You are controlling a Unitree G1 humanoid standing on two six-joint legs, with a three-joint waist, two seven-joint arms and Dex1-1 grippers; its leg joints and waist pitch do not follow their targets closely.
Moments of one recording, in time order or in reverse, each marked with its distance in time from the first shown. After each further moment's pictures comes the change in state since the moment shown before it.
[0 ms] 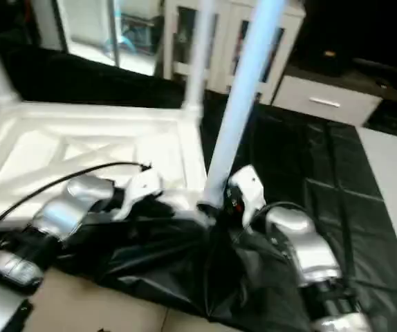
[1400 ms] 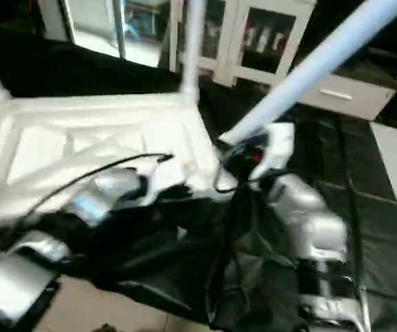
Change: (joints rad) left arm -0.104 -0.001 -0.056 0.214 0.081 -0.344 0.033; right arm -0.053 0.038 -0.241 -0.233 0.244 0.190 -0.100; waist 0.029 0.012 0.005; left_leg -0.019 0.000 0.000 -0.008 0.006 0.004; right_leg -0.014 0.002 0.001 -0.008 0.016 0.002
